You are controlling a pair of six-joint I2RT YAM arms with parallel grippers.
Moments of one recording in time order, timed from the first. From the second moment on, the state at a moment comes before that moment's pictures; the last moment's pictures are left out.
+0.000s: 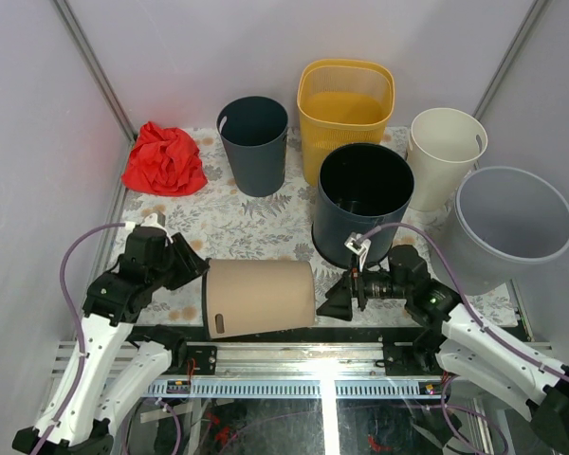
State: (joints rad) left arm -0.30 0.65 0.88 -1.05 0.01 -0.72; right arm 0.69 0.71 0.37 -0.04 -0.73 0.54
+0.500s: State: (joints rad) left arm -0.30 0.59 0.76 -0.88 0.09 -0.81; right arm 0.71 0.85 0.37 0.06 -0.64 0.52
